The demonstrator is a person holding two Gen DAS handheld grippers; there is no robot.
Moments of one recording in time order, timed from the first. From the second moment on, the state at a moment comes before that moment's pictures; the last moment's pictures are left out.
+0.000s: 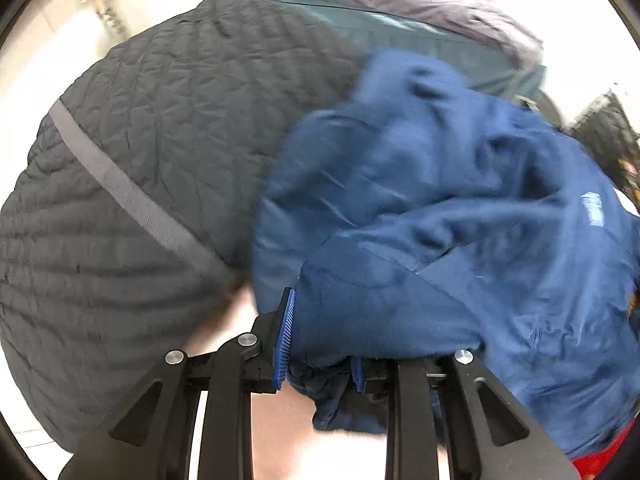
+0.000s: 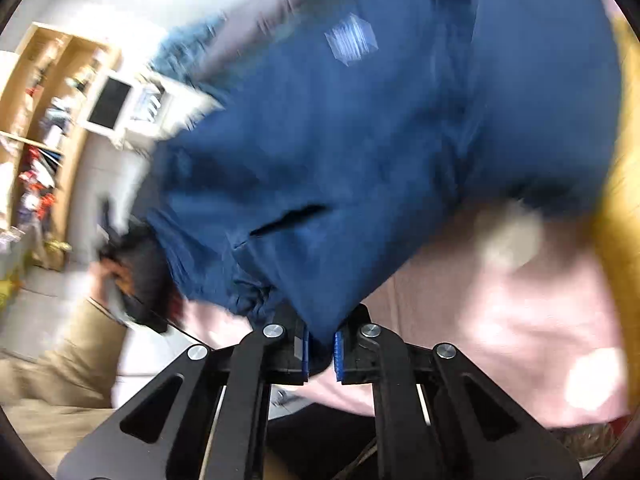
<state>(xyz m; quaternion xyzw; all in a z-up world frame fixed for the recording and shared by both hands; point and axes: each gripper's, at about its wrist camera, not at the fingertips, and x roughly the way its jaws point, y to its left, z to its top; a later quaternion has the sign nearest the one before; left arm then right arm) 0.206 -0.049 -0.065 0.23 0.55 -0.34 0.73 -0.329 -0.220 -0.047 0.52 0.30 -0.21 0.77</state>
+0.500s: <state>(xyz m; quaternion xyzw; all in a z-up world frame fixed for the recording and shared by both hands) 0.050 0.013 -0.176 0.46 0.57 -0.36 0.58 -0.345 -0.218 -0.111 0.42 0.57 -0.26 0.65</state>
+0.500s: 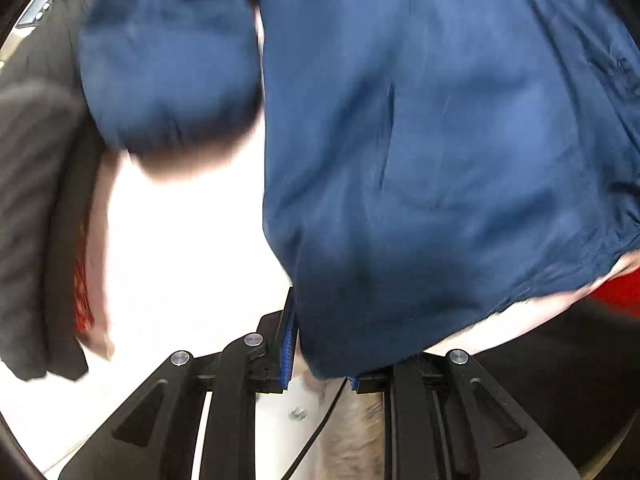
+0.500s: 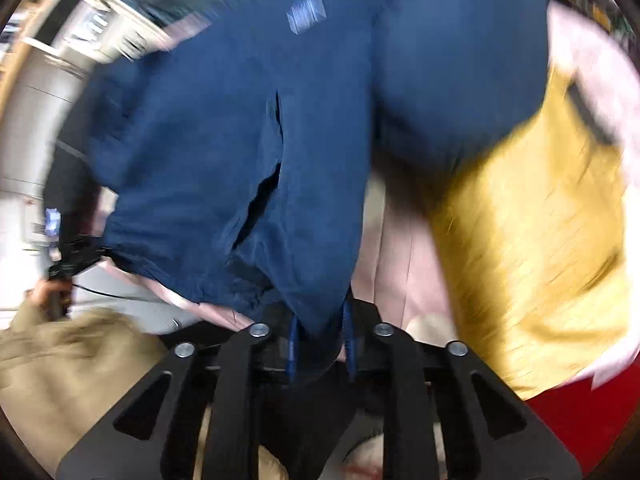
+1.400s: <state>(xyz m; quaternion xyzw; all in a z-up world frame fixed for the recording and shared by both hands) 0.115 0.057 -0.094 0.31 0.61 -0.49 0.53 -0.392 -0.191 -0.176 0.44 0.61 -0.25 0.61</state>
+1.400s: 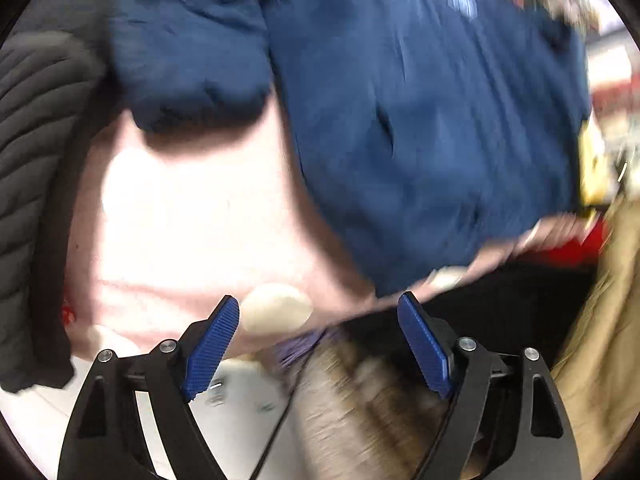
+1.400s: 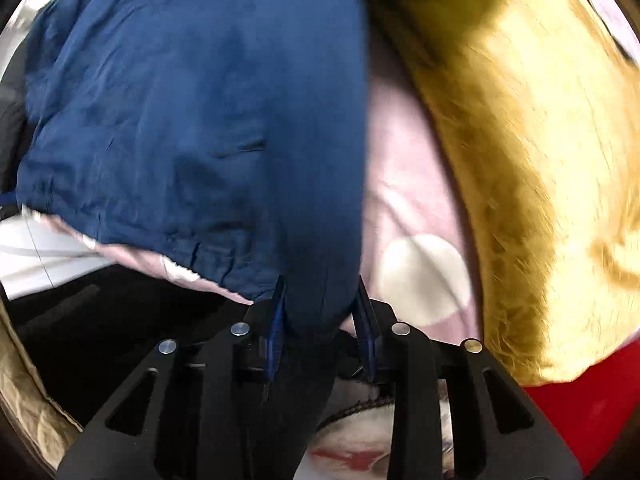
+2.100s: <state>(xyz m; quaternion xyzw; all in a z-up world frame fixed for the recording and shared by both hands) 0.002 -0.096 -0.135 0.29 0.57 -0.49 0.59 -0.350 -0.261 -0.075 0.28 0.49 -0.42 0.71</state>
